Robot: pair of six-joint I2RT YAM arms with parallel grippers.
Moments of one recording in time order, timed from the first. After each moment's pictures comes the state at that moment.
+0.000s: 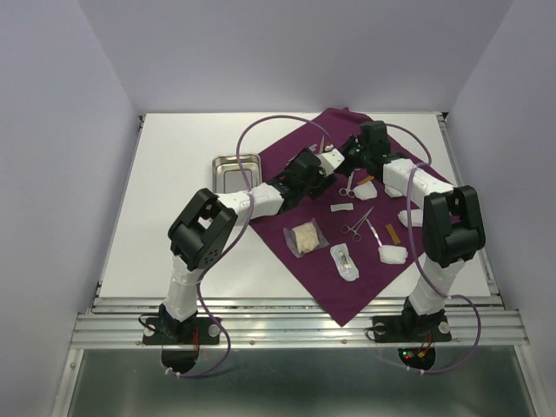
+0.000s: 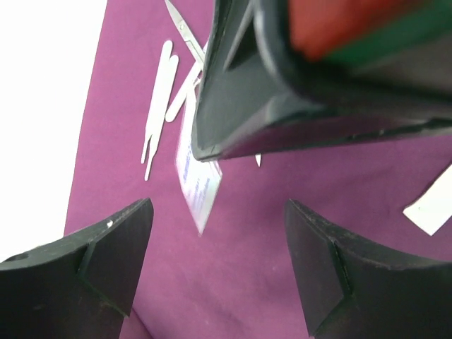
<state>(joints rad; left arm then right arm) -0.79 2.02 1.39 0.13 -0.26 0.30 0.25 1.83 1.32 -0.13 -0.41 1.10</state>
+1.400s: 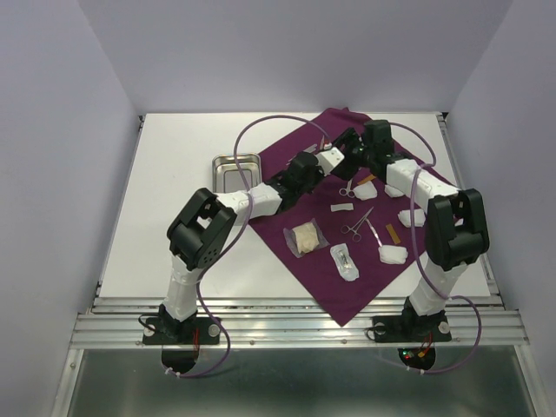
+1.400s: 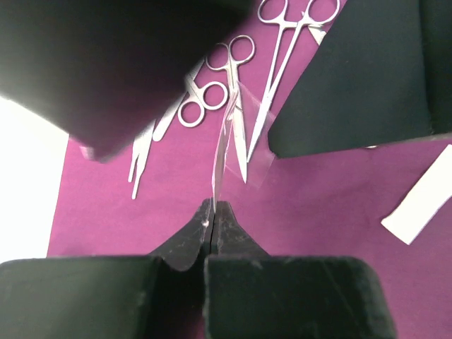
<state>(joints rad) -0.78 2.03 1.38 0.20 -0.18 0.29 0.24 1.80 1.31 -0.13 -0.40 1.10</state>
